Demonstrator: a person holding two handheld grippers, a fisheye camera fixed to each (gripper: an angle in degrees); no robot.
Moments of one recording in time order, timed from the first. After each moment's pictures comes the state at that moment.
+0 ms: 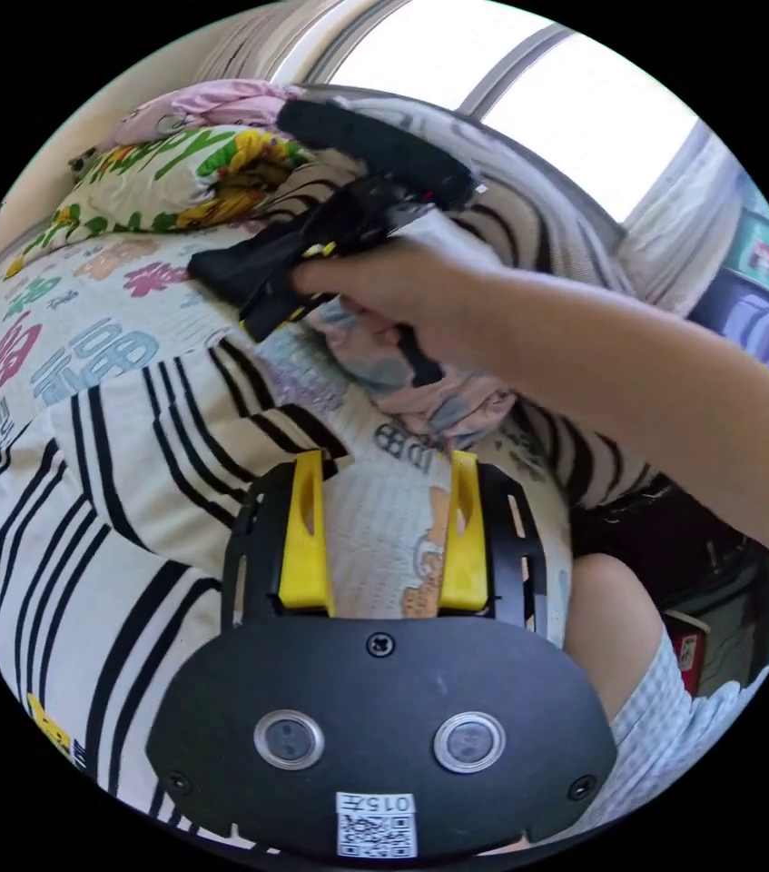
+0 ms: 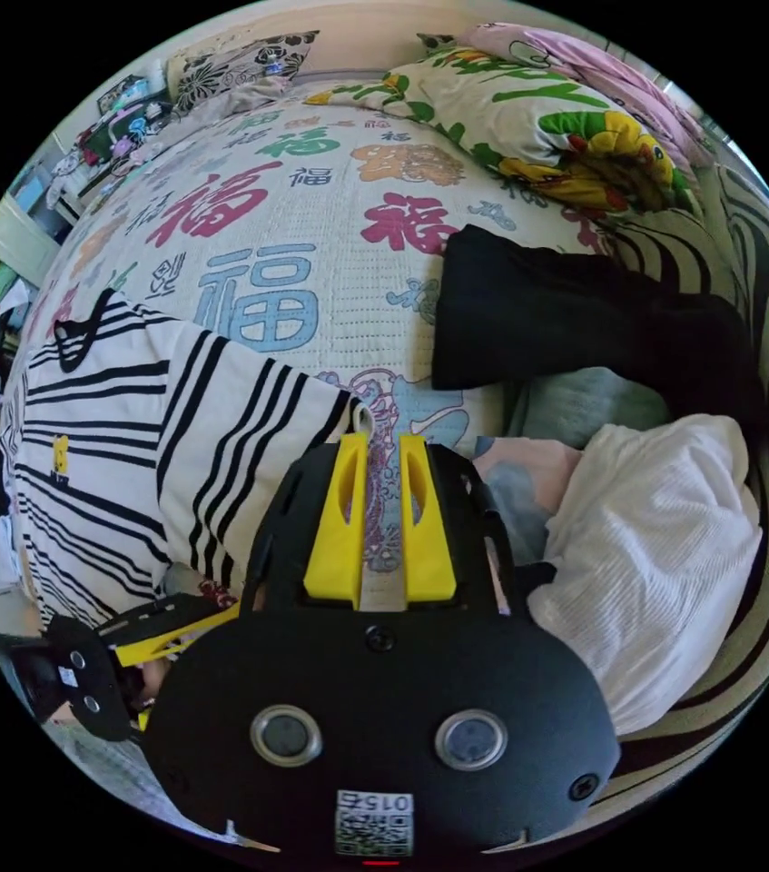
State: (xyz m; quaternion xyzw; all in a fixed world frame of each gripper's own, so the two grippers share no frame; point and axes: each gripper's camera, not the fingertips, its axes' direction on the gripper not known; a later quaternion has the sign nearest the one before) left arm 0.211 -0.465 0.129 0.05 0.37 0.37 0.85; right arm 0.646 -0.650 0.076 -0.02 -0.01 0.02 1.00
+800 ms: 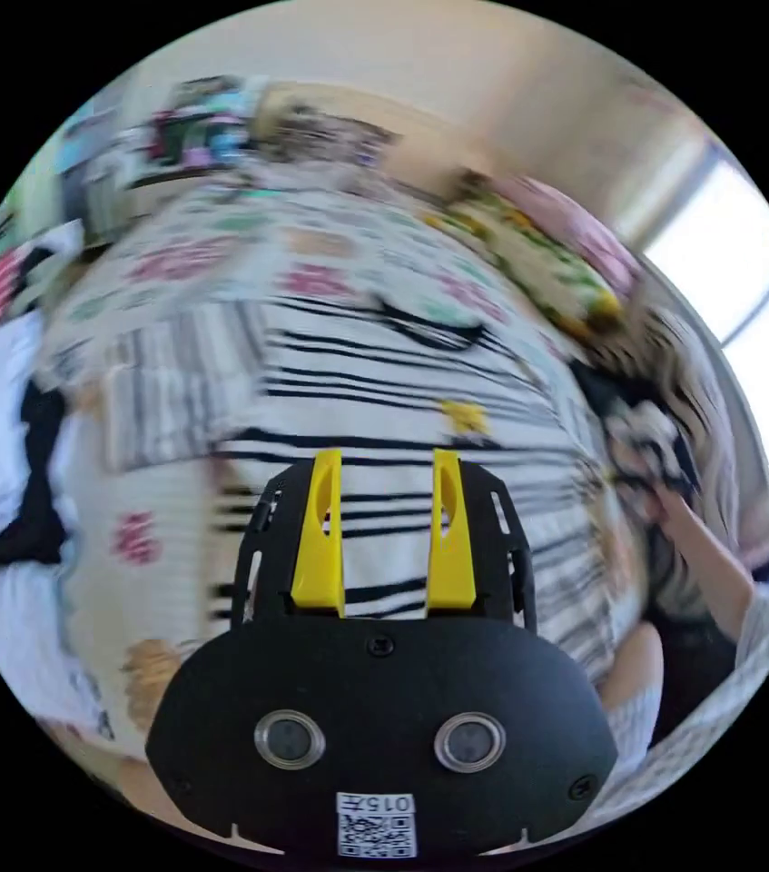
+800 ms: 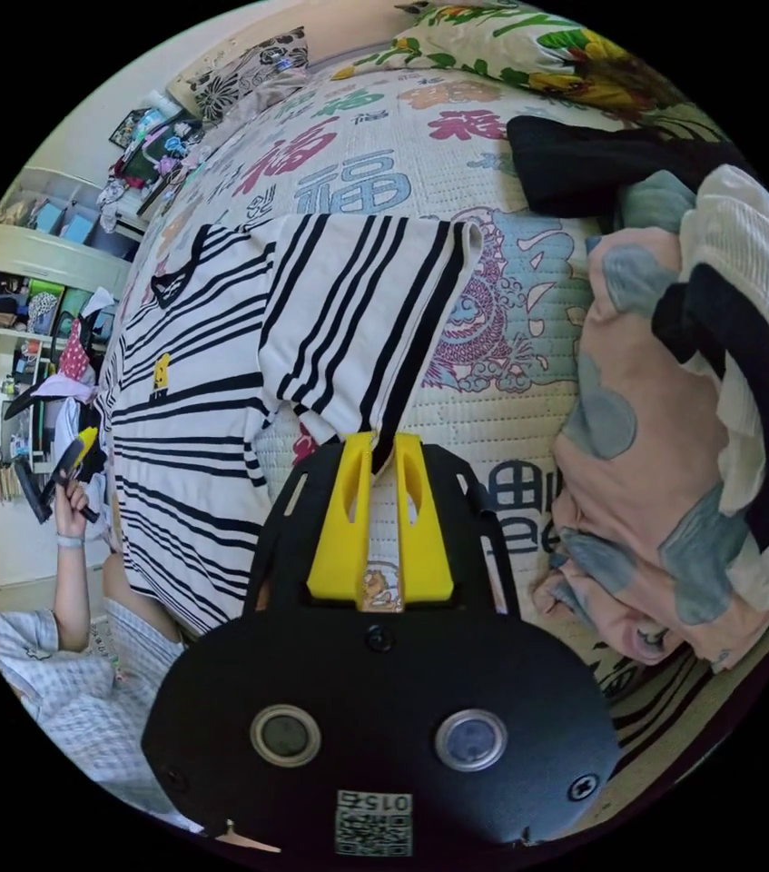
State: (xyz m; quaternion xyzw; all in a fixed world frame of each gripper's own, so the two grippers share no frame) left arm -0.322 -0.353 0.047 0.13 0.08 -0.14 0.98; right arm 0.634 -0.488 0.097 -0.07 -0.16 0.05 0.98
